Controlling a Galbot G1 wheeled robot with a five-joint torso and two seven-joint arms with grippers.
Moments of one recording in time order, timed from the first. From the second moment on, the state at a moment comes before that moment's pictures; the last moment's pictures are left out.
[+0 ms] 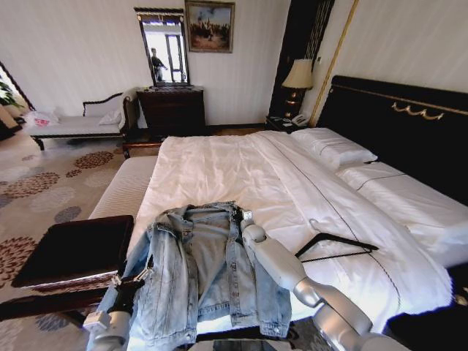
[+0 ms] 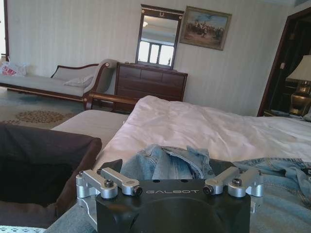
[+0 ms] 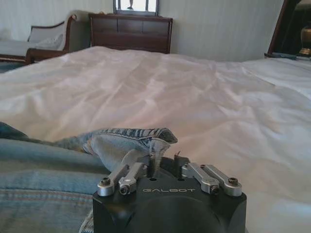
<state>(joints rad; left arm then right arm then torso) 1.88 -1.38 -0.74 -2.11 -0.47 -0.12 -0.02 -0.56 1.36 -0.16 1.06 0.48 -0.14 0.24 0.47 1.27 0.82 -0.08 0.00</state>
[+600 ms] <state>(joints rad) 1.87 -1.36 -0.72 -2.11 -0.47 -0.10 -0.03 -0.64 1.24 -0.14 1.33 0.53 -0.16 0.27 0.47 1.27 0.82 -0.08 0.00</state>
